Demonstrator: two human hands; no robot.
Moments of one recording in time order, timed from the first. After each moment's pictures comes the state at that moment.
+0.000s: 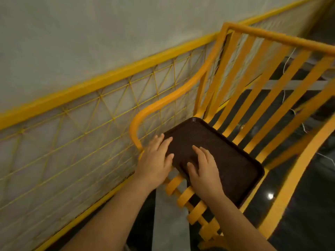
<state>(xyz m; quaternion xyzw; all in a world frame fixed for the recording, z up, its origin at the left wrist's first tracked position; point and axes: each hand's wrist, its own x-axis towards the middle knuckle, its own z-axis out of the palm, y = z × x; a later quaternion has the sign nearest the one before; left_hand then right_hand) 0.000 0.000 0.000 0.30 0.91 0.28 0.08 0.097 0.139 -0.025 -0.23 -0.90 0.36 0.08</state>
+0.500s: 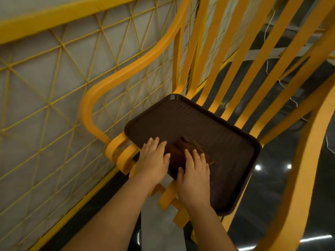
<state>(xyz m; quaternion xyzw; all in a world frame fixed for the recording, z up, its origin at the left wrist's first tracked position) -0.017 0.085 -0.135 0.30 0.92 0.12 0.21 0.098 0.153 -0.145 -0.36 -0.88 0.28 0.06</state>
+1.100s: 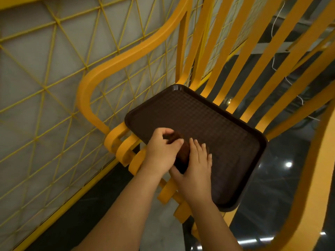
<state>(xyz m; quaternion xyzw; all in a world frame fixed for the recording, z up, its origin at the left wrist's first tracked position) 0.003 0.097 -0.107 0.06 0.79 0.55 0.27 0.097 0.153 -0.157 -0.33 -0.87 0.35 0.12</state>
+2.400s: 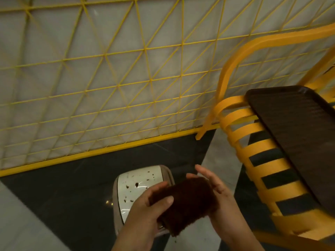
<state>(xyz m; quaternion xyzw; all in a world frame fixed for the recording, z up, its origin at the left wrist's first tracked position) 0.202 -0.216 -0.151 -0.35 0.49 0.76 0.23 0.178 -0.043 -0.156 -0.21 -0.52 0.81 -0.19</state>
